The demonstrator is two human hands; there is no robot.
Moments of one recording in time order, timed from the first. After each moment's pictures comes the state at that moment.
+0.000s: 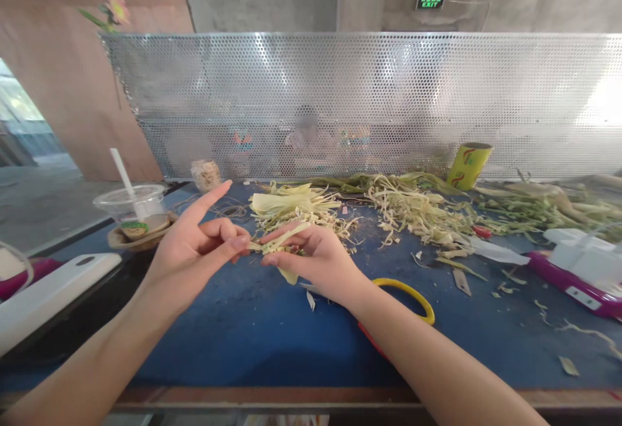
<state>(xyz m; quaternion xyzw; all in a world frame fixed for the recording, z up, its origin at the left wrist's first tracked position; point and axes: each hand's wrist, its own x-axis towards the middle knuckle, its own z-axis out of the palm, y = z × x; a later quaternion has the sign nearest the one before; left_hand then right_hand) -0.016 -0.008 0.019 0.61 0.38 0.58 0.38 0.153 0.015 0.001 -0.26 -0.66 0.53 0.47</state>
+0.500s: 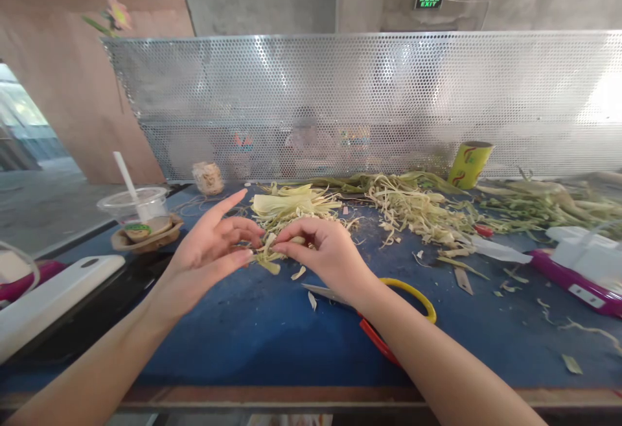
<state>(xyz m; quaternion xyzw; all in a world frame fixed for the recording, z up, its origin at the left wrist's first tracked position) -0.019 -0.009 0.018 0.66 0.36 0.51 0.42 0.163 0.017 0.007 -0.32 -0.73 0.37 0.48</state>
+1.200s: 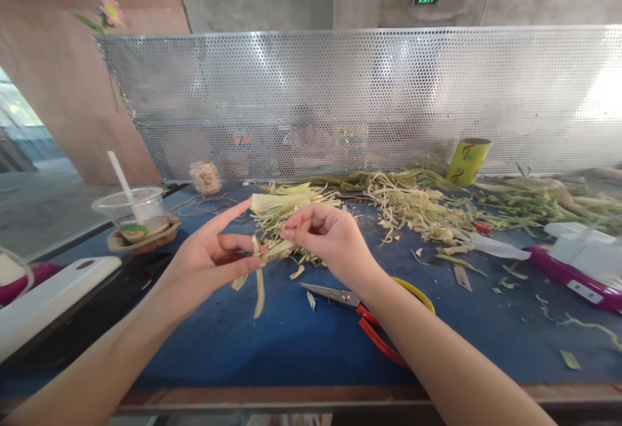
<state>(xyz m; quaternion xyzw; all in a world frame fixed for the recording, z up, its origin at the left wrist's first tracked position) -0.013 -0.008 0.016 0.60 0.42 0.49 0.49 0.167 0.027 0.005 -0.26 -0.61 0.50 0.56</state>
